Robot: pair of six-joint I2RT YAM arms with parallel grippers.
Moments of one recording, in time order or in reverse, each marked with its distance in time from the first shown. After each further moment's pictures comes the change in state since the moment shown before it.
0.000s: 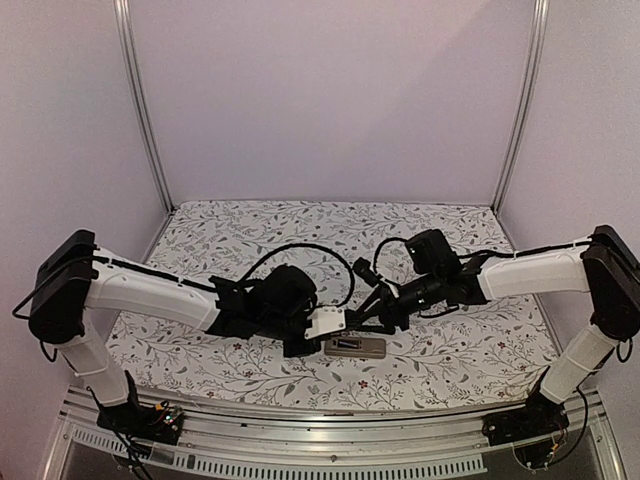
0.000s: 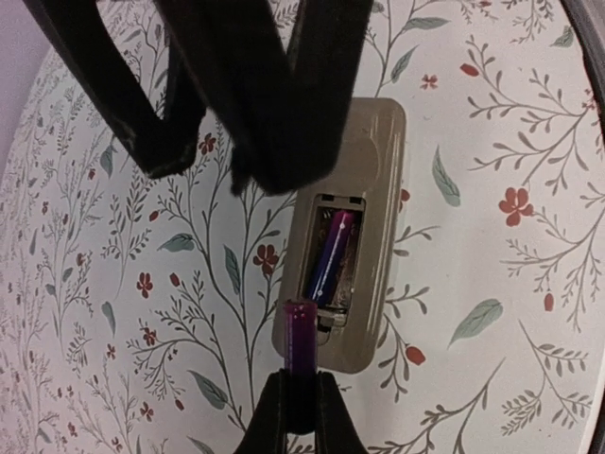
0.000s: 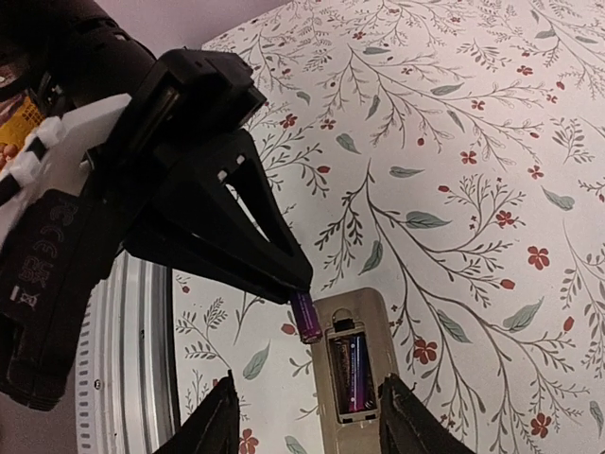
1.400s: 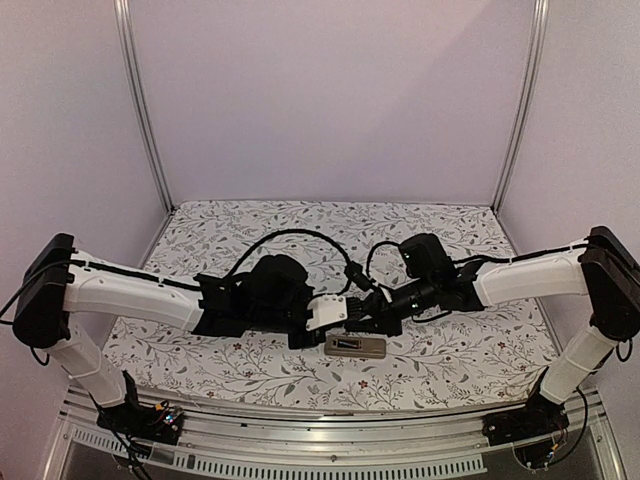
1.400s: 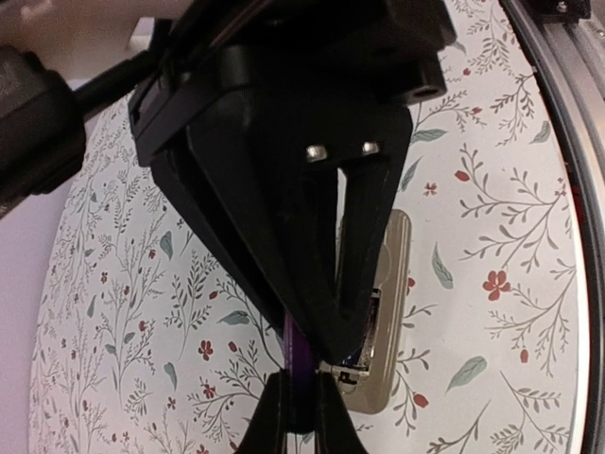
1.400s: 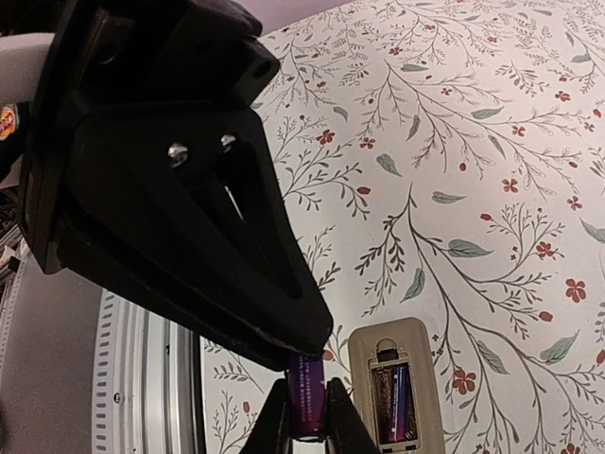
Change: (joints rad) left arm -0.028 -0.099 -0.018 0.121 0.010 0.041; right arm 0.062 0.007 -0.025 0.117 -0.043 0.064
